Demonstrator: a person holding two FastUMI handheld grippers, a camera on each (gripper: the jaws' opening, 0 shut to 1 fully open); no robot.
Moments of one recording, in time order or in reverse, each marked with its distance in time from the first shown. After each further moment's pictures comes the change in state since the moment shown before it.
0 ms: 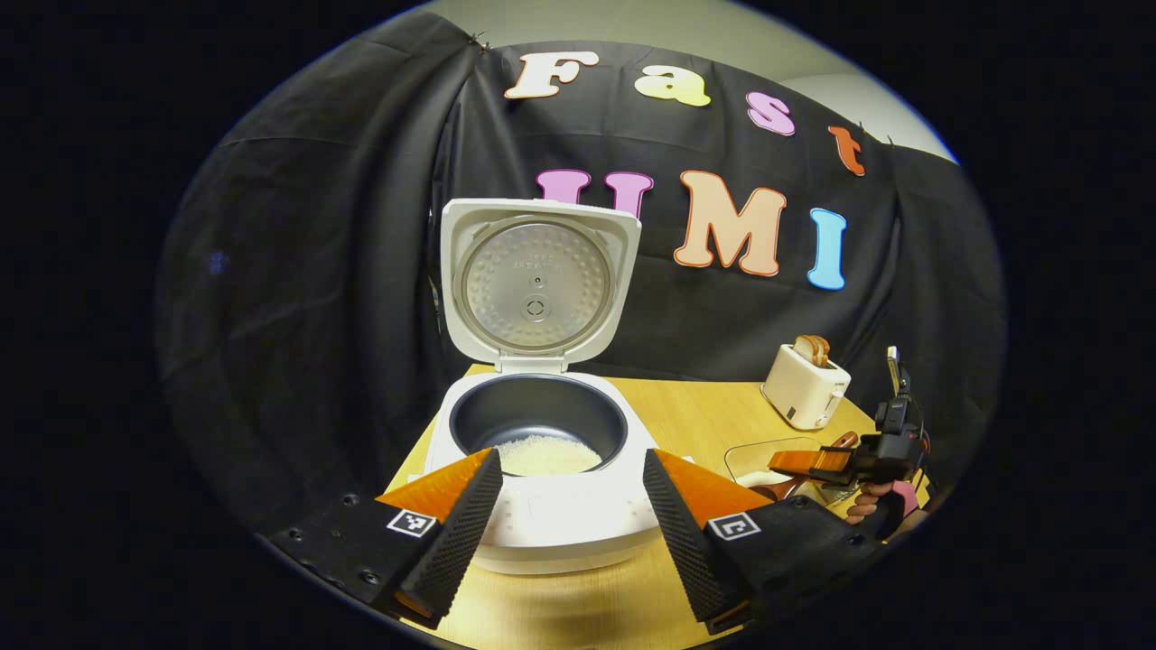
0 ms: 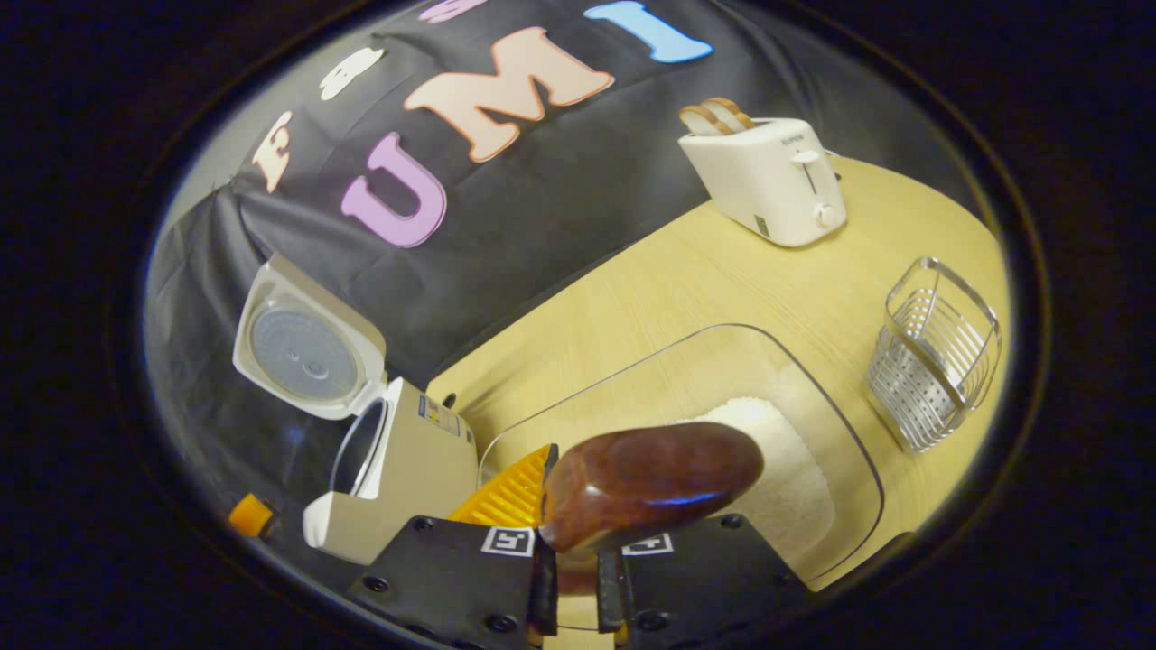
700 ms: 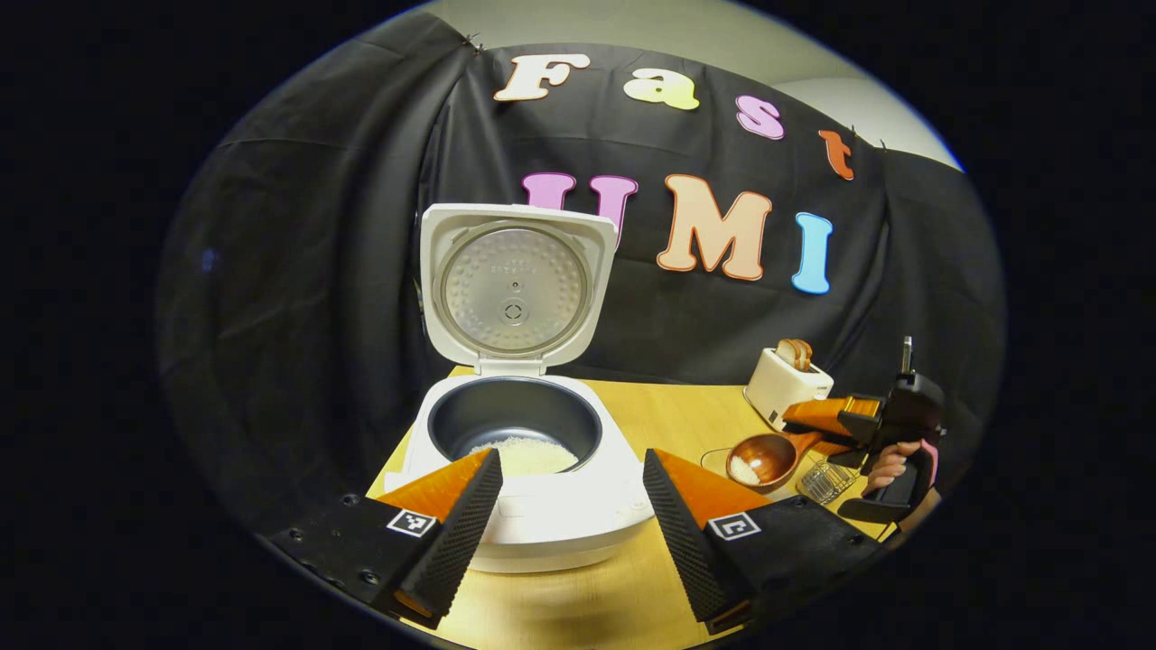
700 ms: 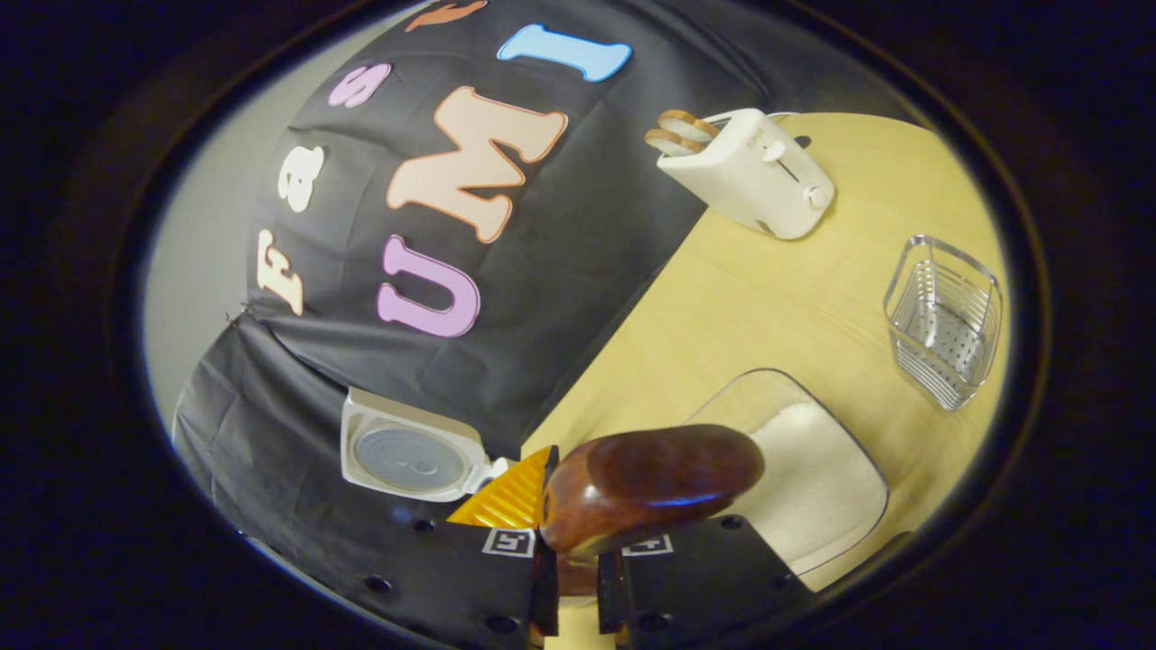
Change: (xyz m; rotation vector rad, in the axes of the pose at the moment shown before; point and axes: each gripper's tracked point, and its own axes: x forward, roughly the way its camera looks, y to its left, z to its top) left arm -0.007 -0.021 0.005 -0.009 -0.011 -0.042; right arm -0.038 0.056 0.063 0.292 -0.076 0.199
